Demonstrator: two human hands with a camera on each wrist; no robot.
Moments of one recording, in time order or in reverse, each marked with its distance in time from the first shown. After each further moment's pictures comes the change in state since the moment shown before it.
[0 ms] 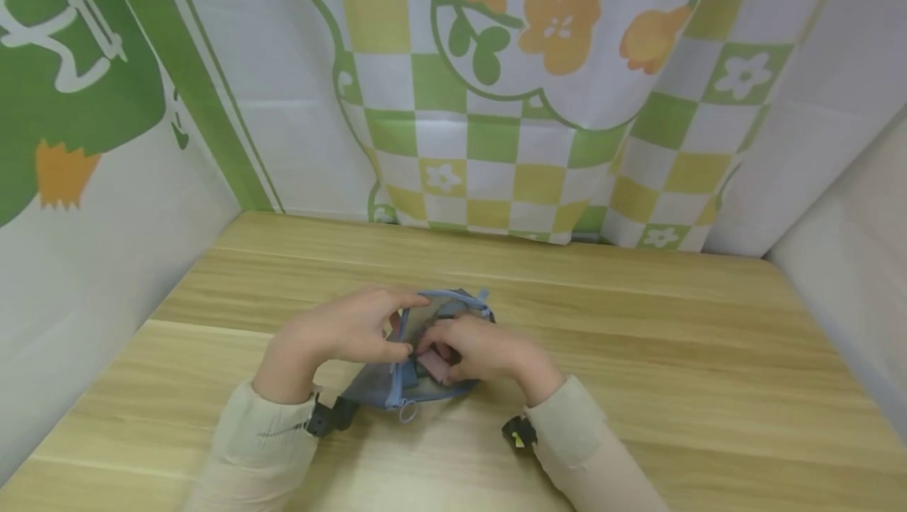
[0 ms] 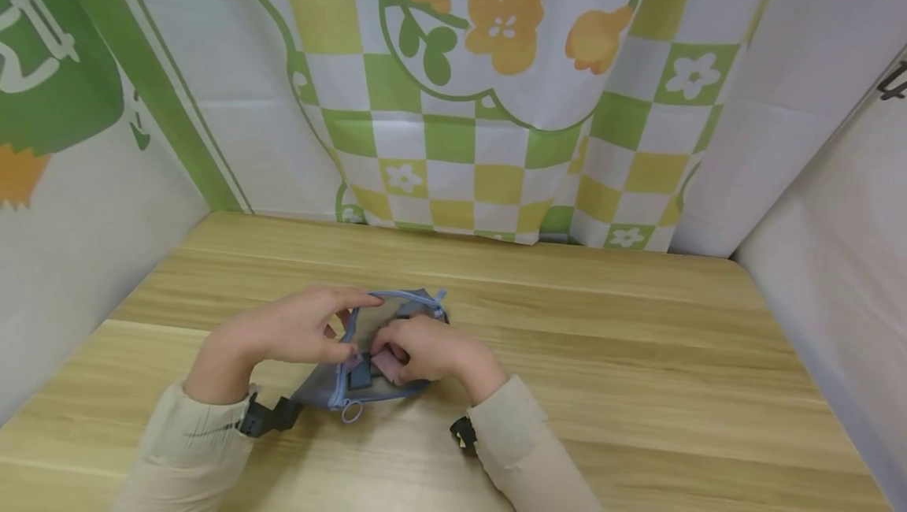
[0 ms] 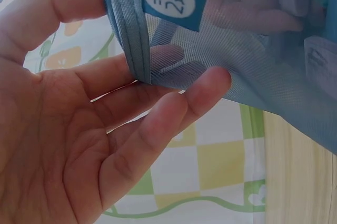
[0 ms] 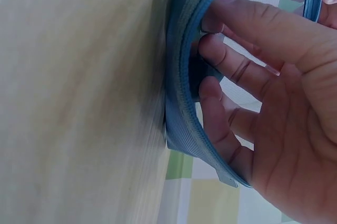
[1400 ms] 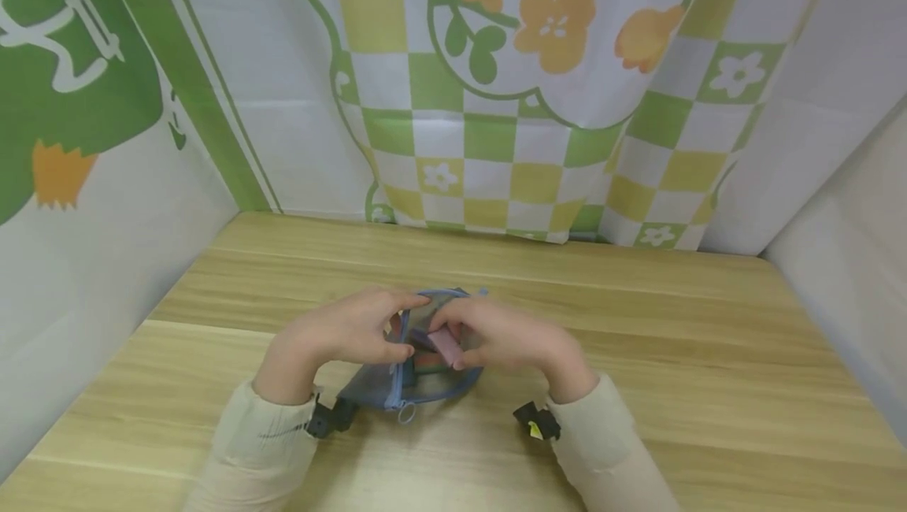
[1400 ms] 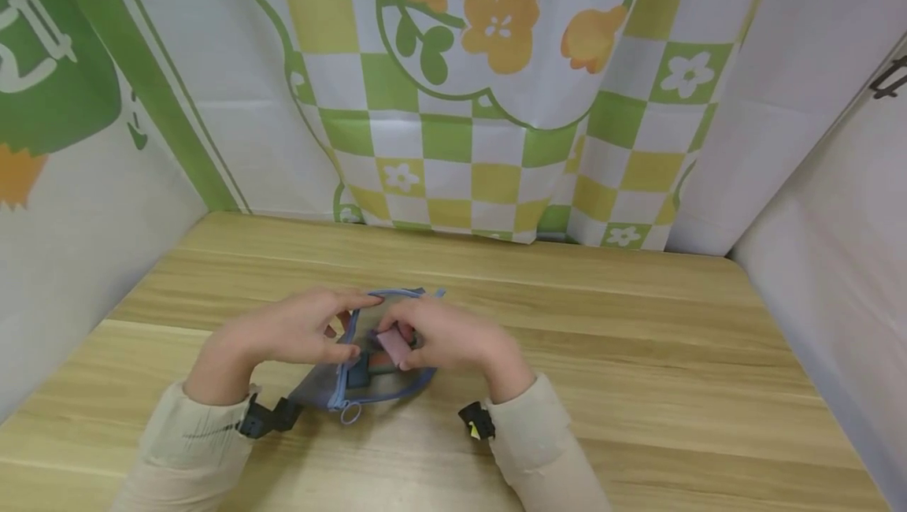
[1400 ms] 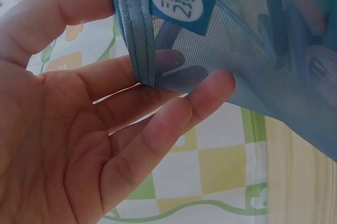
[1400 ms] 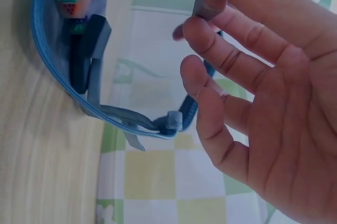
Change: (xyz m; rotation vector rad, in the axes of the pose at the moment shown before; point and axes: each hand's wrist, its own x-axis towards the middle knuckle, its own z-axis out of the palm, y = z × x) left_hand 0.000 0.005 0.002 -0.026 0.000 -0.012; right_hand -0.036 -0.017 -0.038 0.085 0.092 -0.055
